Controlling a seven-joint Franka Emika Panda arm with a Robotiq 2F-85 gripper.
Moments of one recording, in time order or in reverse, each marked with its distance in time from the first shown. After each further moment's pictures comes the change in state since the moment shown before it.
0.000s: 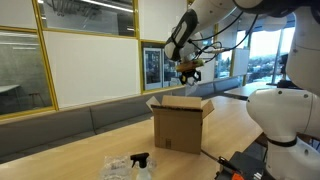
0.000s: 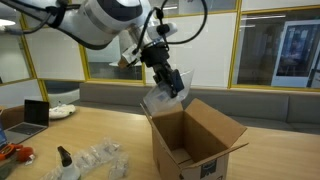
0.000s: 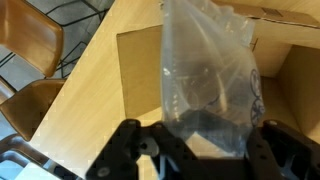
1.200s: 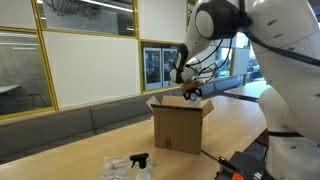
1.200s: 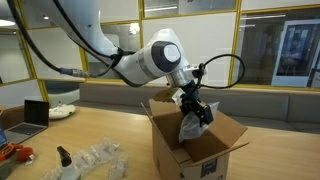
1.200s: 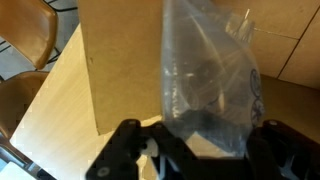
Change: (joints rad) arm -0.885 -0.027 0.791 0.127 -0.027 0.230 -0.082
